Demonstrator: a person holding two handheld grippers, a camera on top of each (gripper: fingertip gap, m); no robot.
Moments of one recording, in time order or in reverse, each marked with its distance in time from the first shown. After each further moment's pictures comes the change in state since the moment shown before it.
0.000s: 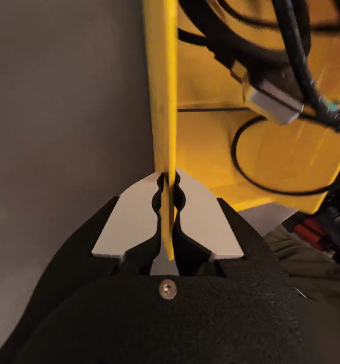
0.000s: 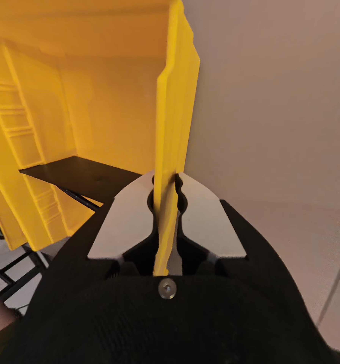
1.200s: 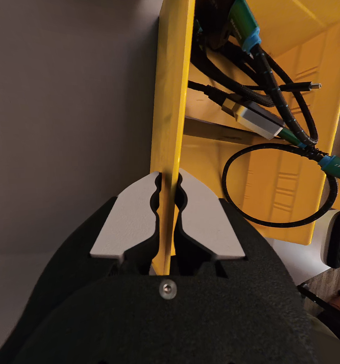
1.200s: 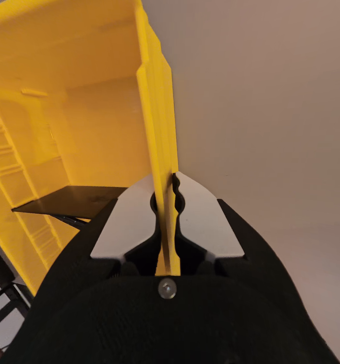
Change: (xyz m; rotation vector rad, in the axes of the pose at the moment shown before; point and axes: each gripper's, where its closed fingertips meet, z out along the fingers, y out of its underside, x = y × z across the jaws) left arm -0.255 0.174 -0.113 0.500 -0.063 -0.490; right arm -0.081 -0.011 0.037 0.057 0.123 -0.018
